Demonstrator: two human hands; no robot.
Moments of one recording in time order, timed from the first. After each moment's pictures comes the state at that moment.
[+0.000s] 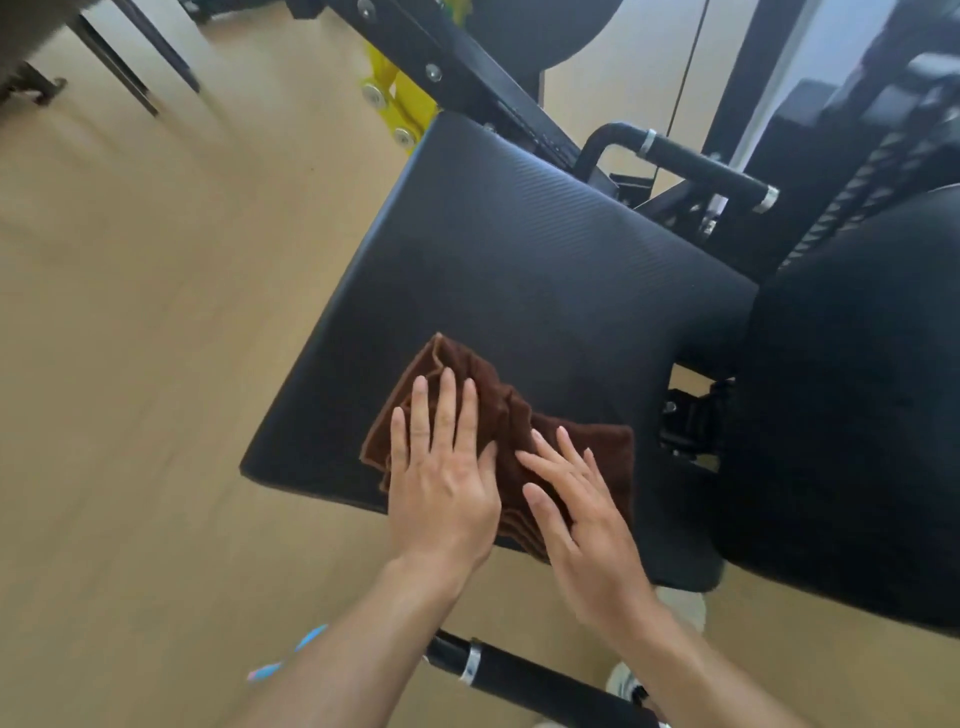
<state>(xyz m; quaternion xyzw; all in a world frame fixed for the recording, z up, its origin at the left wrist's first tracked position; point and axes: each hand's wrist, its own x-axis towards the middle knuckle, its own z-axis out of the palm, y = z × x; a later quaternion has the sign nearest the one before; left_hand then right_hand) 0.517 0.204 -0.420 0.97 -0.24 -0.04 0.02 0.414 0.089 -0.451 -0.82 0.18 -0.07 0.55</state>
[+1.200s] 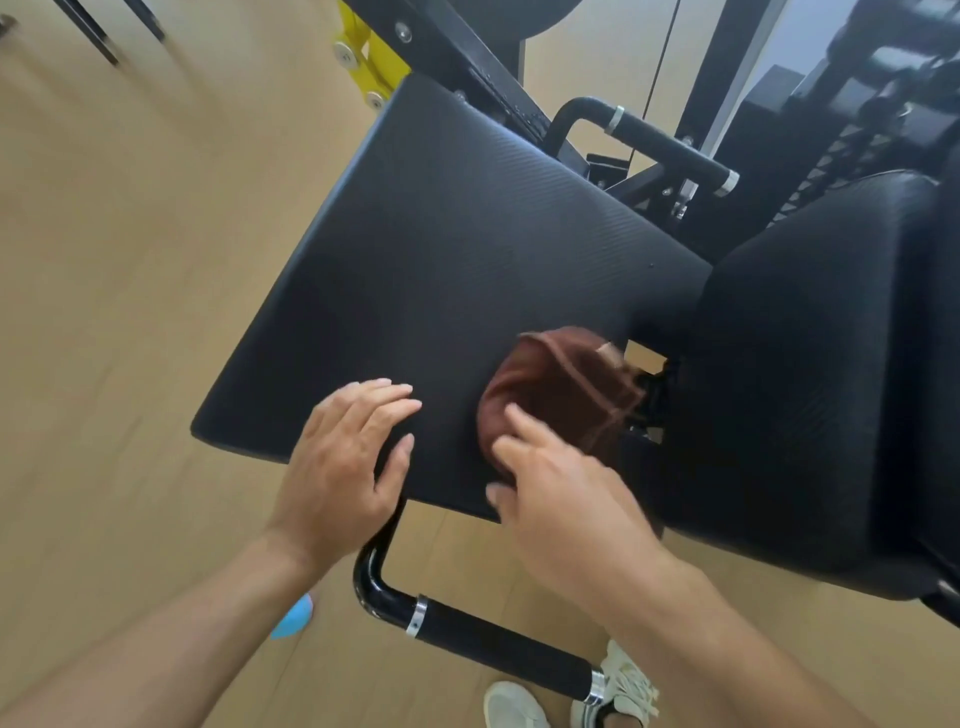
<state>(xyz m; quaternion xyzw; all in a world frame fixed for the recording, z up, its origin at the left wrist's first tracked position) 0.527 0.252 -0.390 0.90 -0.40 0.03 0.15 0.414 0.056 -0.343 -0.93 0.14 0.16 0.30</state>
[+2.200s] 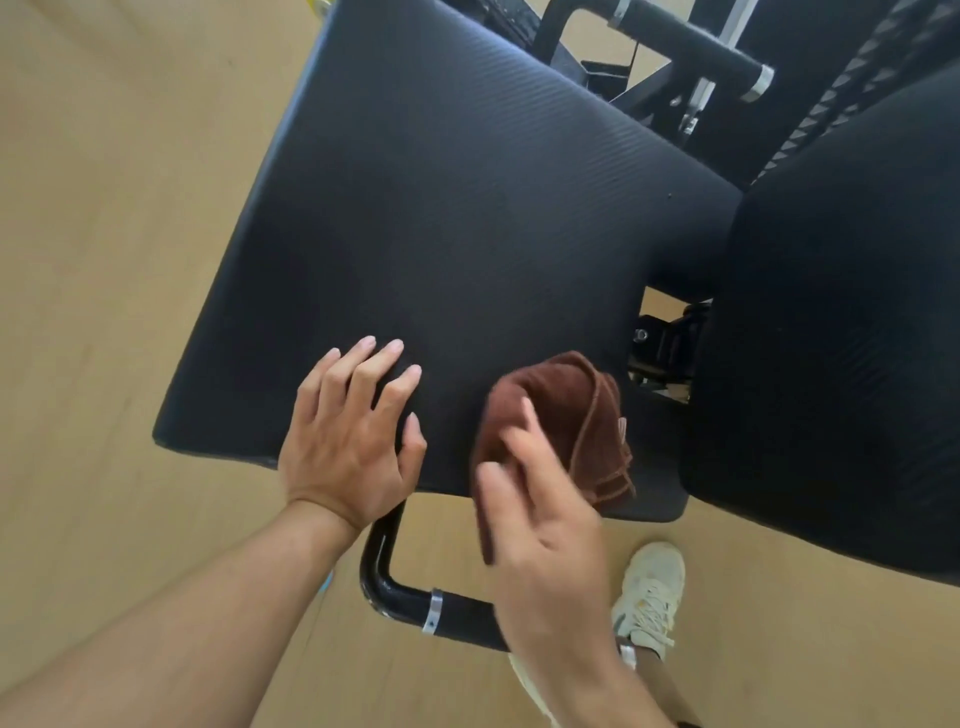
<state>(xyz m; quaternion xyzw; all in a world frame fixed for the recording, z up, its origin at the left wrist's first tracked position) 0.545 0.243 -0.425 0.90 -0.42 0.12 -0.02 0.400 0.122 -0.366 -0.61 0.36 -0.05 0.70</state>
